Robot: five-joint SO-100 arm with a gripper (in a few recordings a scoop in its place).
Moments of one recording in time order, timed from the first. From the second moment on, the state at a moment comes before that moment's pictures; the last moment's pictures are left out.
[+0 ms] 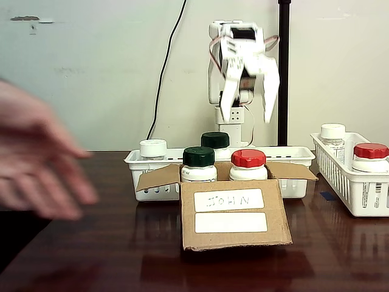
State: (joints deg) arm 0.3 106.7 93.8 39.2 91.8
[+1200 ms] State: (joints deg) arm -2.1 191.9 145.0 75.7 91.8
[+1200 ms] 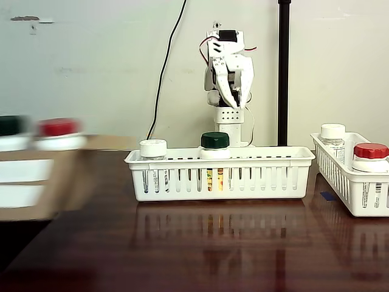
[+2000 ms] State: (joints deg) arm -11.2 191.9 169.6 59.8 93.2
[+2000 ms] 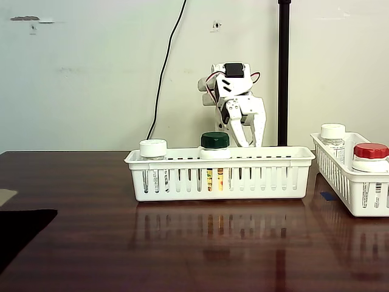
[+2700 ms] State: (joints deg) arm -23.2 192.0 169.7 64.7 56.3
